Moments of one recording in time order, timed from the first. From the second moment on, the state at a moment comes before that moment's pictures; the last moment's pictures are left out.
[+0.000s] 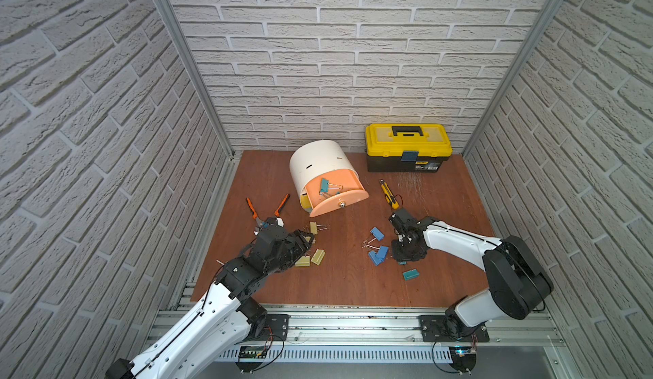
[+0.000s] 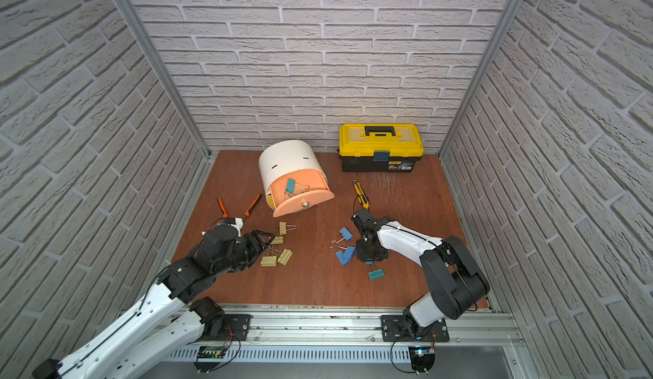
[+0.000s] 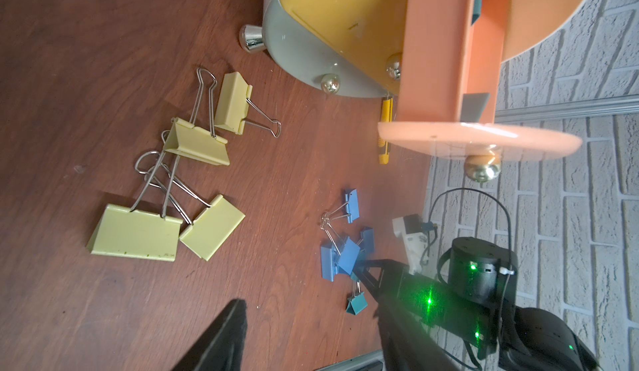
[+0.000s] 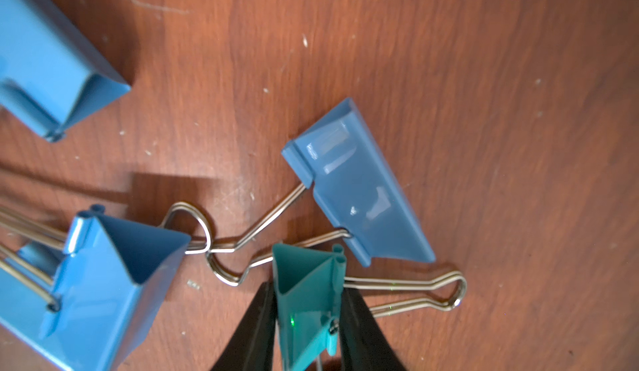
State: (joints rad) left arm -0.63 0.67 0.60 -0.57 0.04 -1.22; right arm 0.46 1.52 0.80 -0.78 0.05 0.50
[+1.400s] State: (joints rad) left arm -0.38 1.12 1.18 -0.64 0.34 -0.94; right arm 0.46 1.51 1.73 -1.07 -0.03 0.41
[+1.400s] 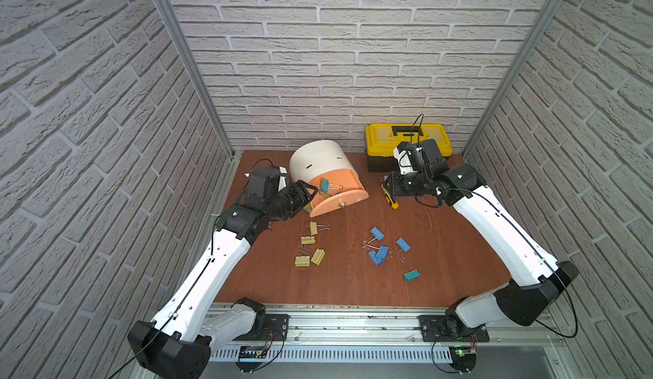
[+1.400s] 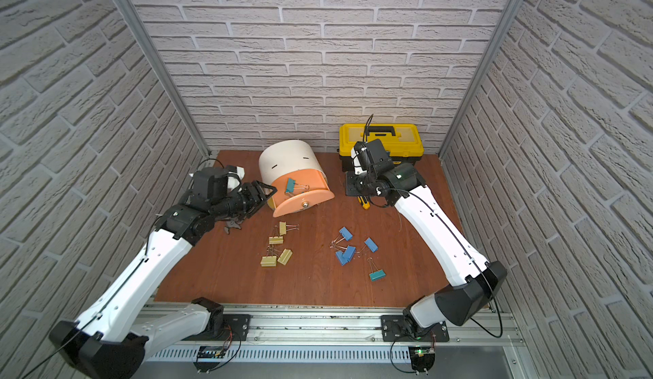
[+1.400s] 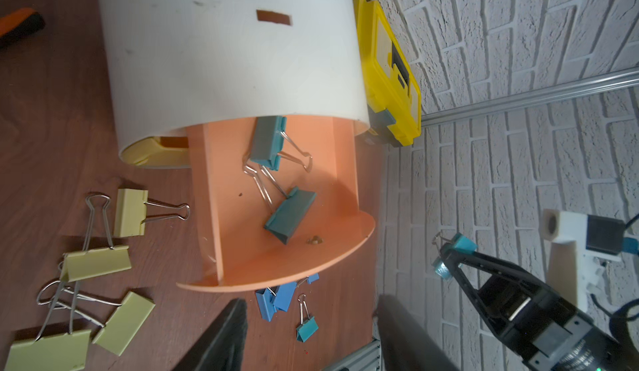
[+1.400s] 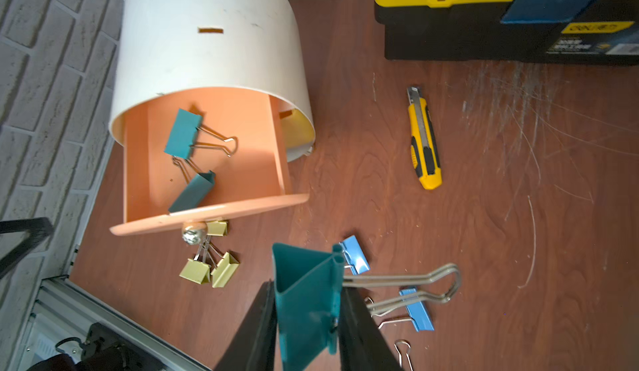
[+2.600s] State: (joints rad) left arm -0.28 1.20 1.20 -0.56 0.49 -0.91; right arm 0.60 1.96 2.14 -1.02 -0.18 0.45
